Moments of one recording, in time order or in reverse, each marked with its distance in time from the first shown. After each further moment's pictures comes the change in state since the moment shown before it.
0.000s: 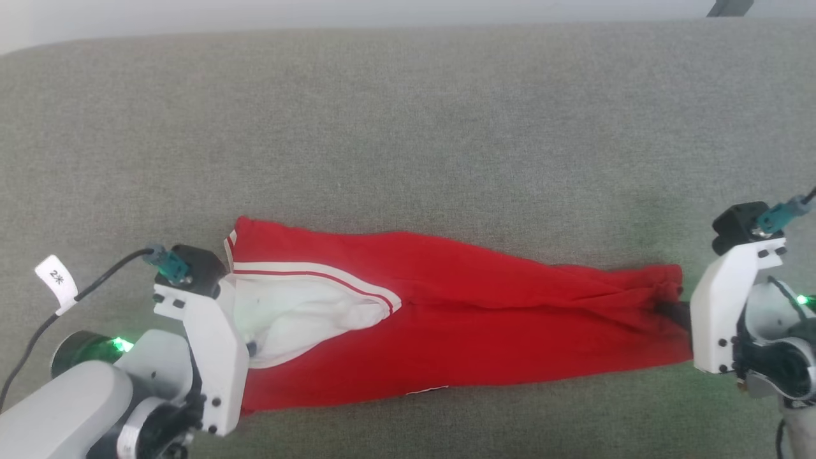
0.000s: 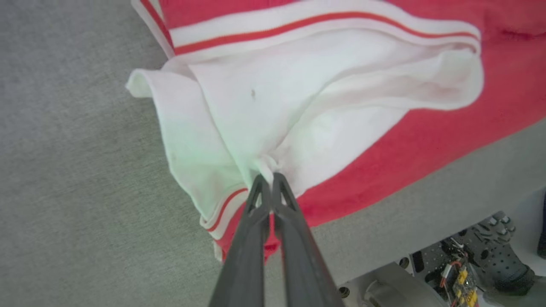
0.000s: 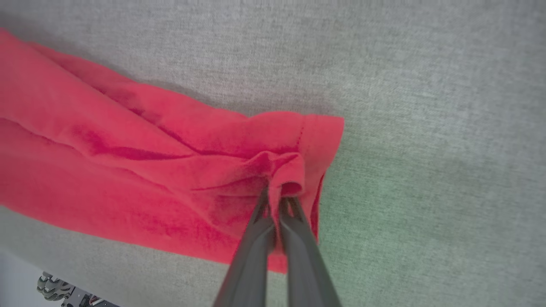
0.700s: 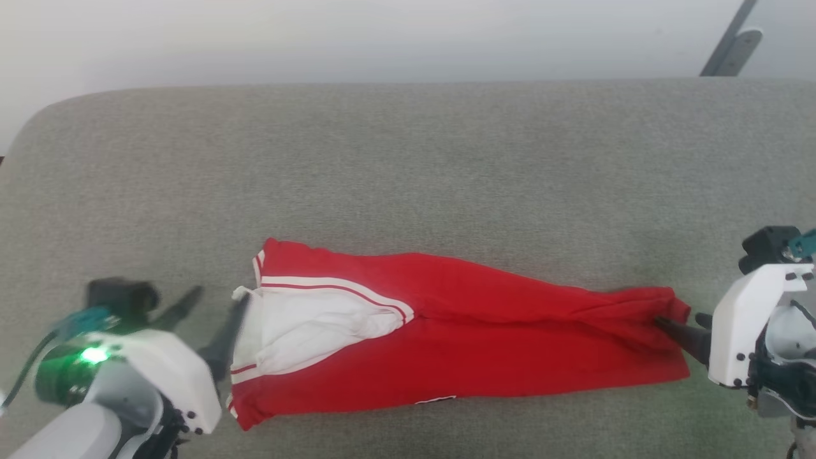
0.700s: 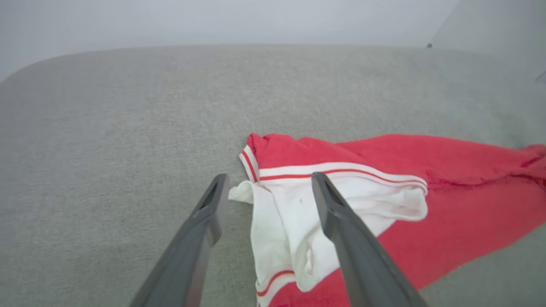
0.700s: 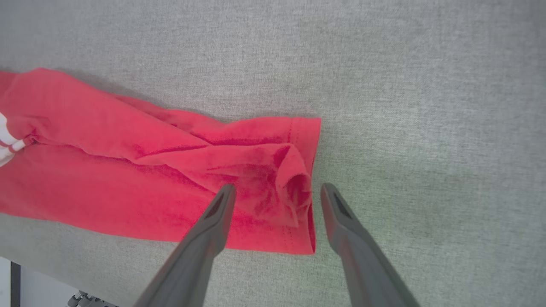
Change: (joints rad) left arm 0.208 -0.099 0.158 0.180 0.068 -0.121 -0.669; right arm 0.051 0.038 -0.086 0.063 0.012 0.000 -0.084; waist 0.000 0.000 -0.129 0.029
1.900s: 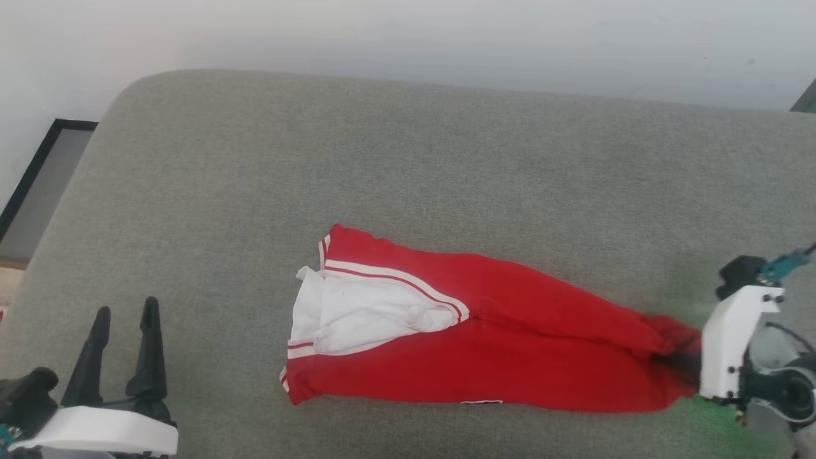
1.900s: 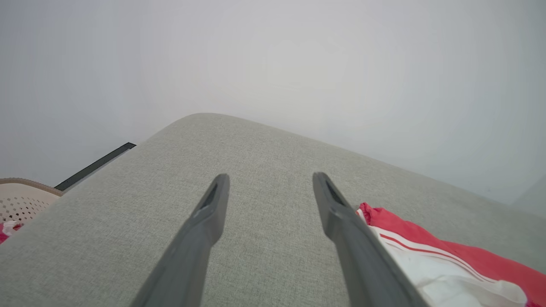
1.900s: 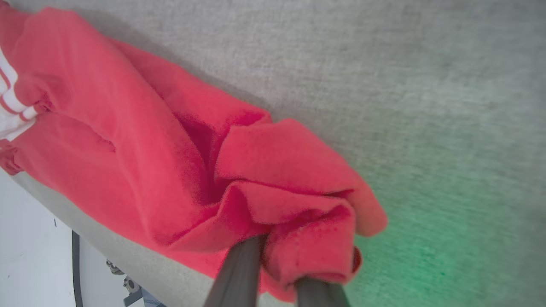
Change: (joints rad) left arm 0.311 -0.450 0.621 0.174 0.323 -0.301 -0.344; right arm -0.093 -0.154 0.285 0.340 0.332 0.001 -0.152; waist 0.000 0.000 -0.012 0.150
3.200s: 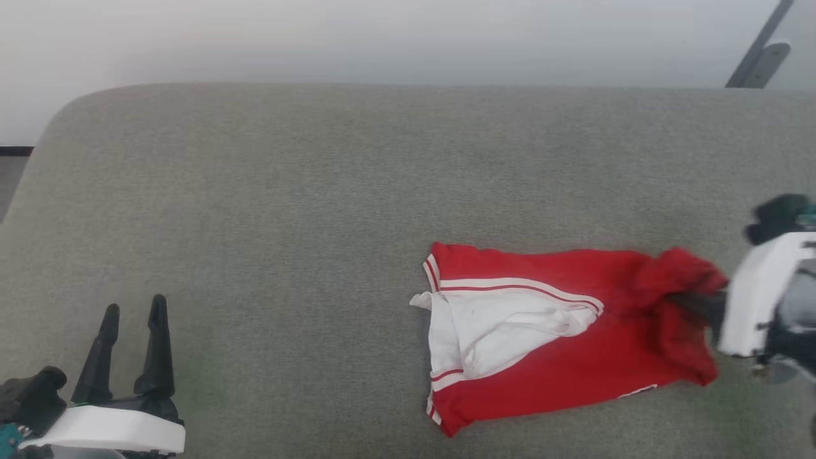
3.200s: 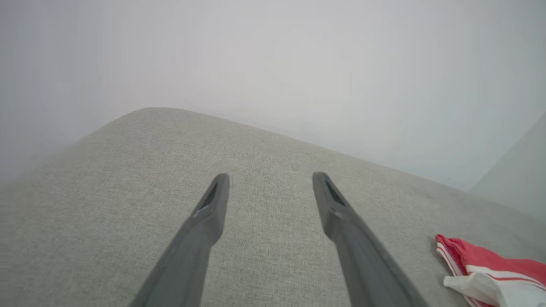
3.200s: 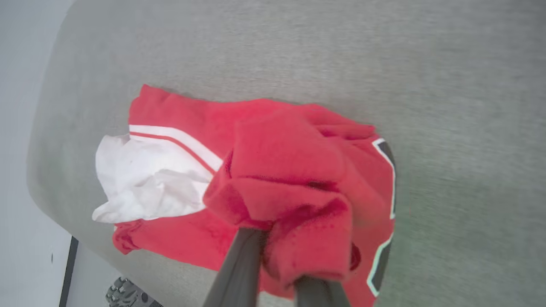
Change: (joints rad) left arm -0.028 -0.099 0.098 0.057 0.084 -0.117 0.000; right arm -0.038 -0.089 -0.054 -0.173 0.085 -0.001 -0.025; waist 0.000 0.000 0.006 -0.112
